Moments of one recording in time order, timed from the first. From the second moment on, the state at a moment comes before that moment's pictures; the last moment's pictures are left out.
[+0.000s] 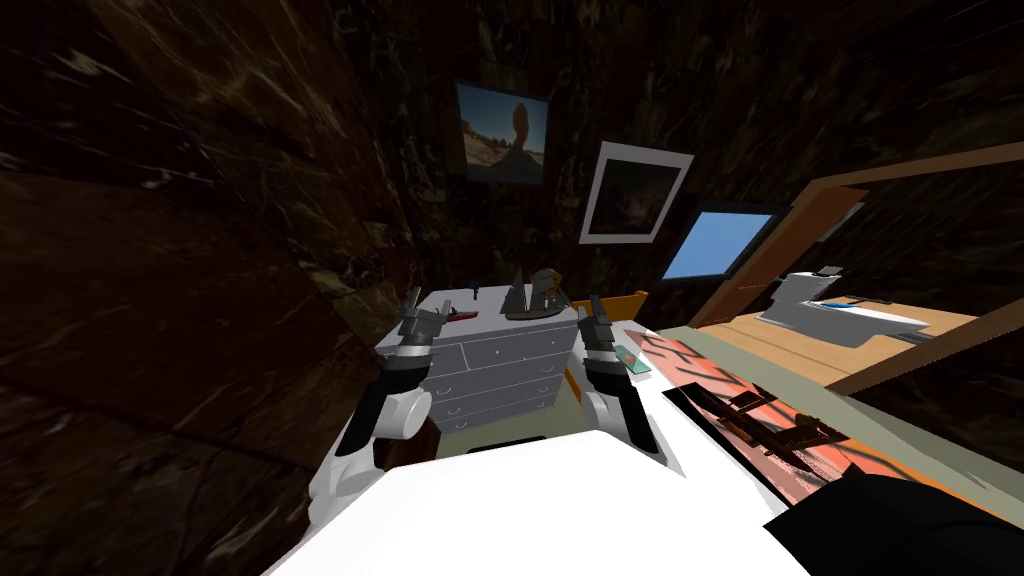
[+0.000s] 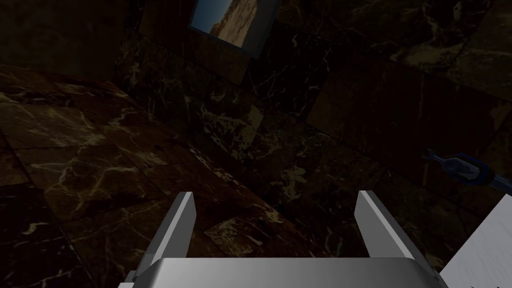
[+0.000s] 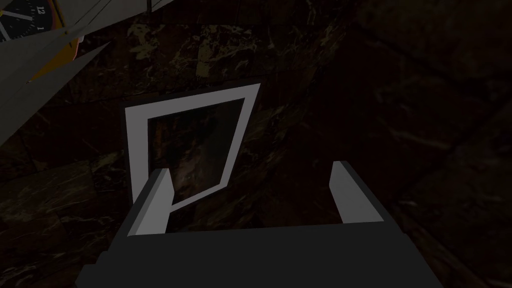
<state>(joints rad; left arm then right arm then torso) 0.22 0.18 -0.10 -2.26 0.21 -0.21 0.27 0.45 0.03 -0.02 -2.30 -0.02 -0.36 0.12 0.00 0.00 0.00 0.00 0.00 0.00</state>
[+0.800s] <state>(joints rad) 0.00 0.21 -0.12 -2.21 0.27 0.02 0.37 0.45 0.03 -0.02 -2.30 -0.02 -0.36 0.12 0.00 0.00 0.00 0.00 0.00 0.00</state>
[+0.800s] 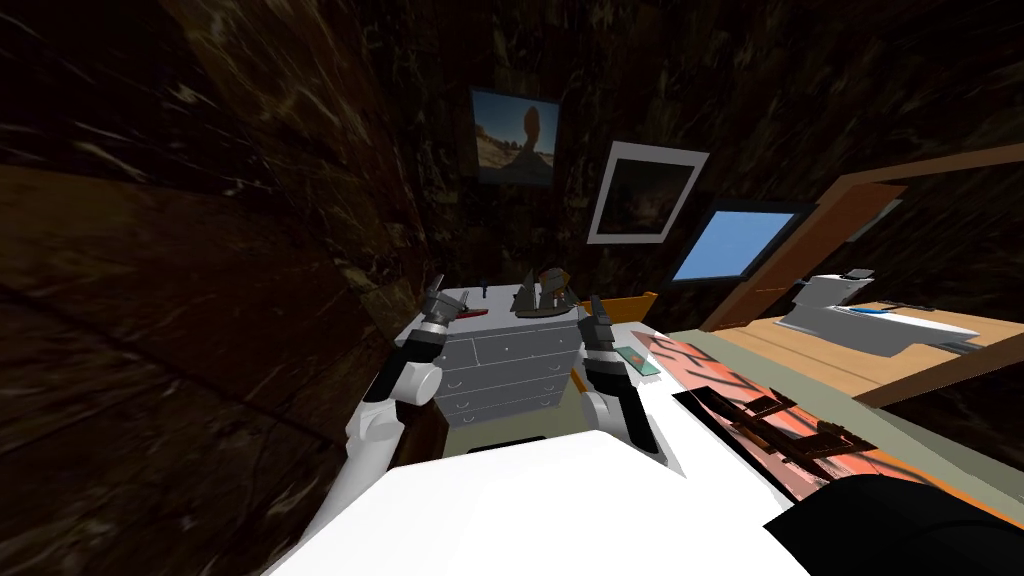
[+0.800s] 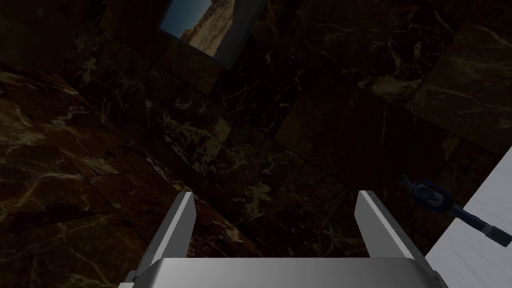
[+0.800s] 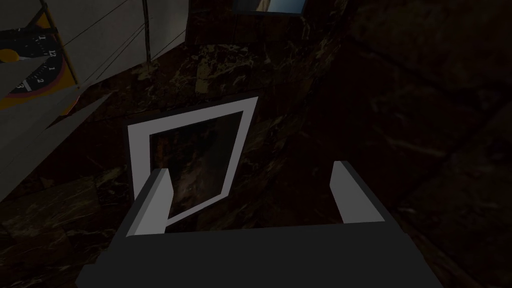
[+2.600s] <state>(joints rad) -0.38 0.26 -0.18 -2.10 0.39 0.52 0.56 0.45 0.03 -0.02 -2.30 -0.02 -0.36 0.12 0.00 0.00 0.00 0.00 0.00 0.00</state>
